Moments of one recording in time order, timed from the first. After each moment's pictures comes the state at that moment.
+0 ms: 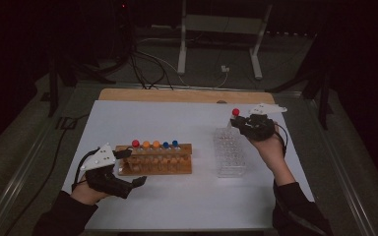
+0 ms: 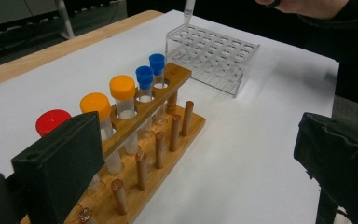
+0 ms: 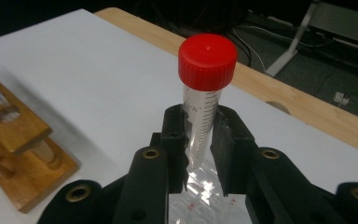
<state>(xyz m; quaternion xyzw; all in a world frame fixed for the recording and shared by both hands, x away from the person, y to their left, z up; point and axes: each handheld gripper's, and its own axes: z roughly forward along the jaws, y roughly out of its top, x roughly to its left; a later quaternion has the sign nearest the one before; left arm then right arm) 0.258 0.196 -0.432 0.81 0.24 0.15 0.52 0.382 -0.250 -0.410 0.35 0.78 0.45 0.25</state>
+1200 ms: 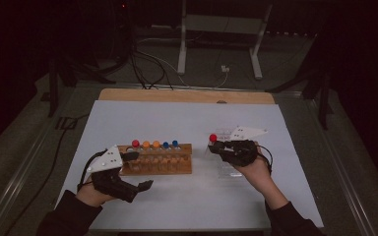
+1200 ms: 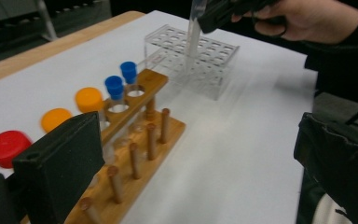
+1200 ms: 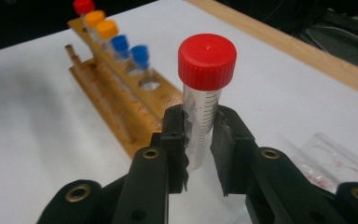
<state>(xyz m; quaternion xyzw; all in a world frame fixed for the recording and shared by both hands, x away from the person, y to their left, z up) 0.253 0.178 -0.428 0.82 0.21 0.13 0.52 0.322 -0.197 -0.432 0.27 0.82 0.47 0.17</state>
